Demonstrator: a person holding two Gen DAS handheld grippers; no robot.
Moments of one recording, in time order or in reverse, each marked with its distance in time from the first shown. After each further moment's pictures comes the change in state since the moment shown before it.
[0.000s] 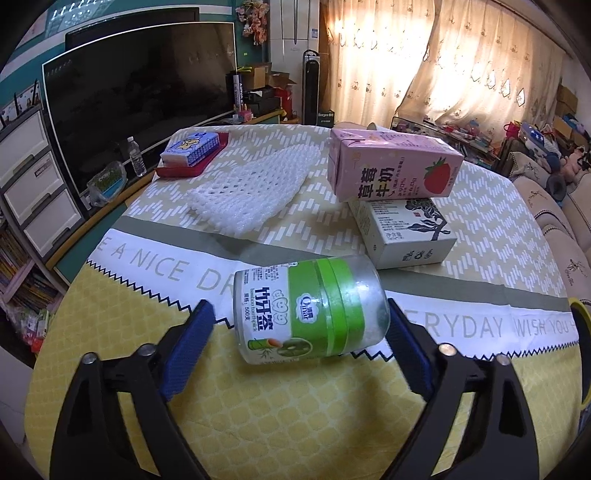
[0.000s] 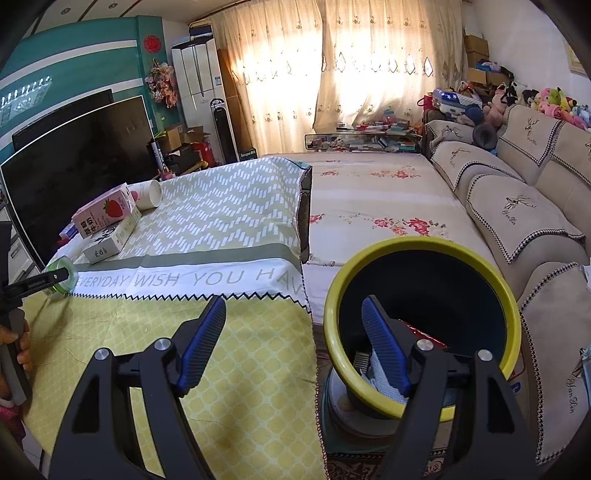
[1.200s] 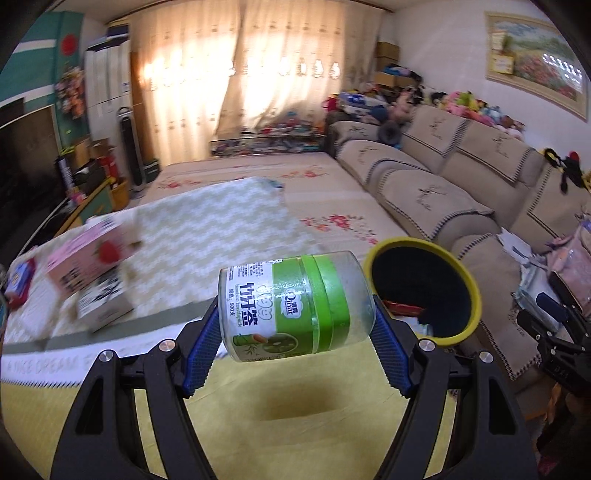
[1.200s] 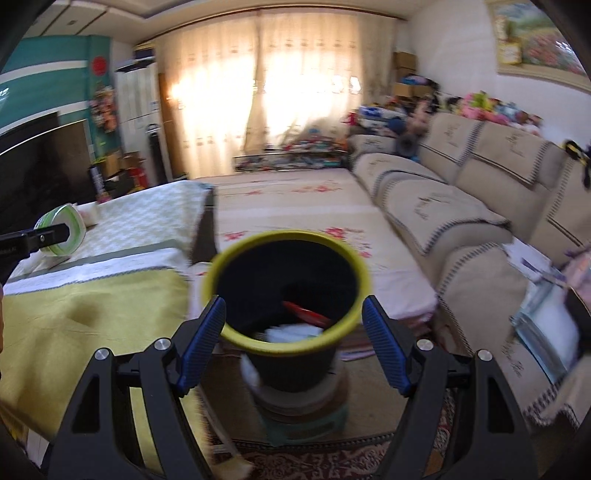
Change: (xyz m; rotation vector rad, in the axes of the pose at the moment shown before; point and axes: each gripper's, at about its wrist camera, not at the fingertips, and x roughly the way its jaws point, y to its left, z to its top) left arm -0.132 -0.217 -0.032 0.470 -0.111 -0.540; right arm -0.112 -0.083 -0.051 0.099 -0.095 -0.292
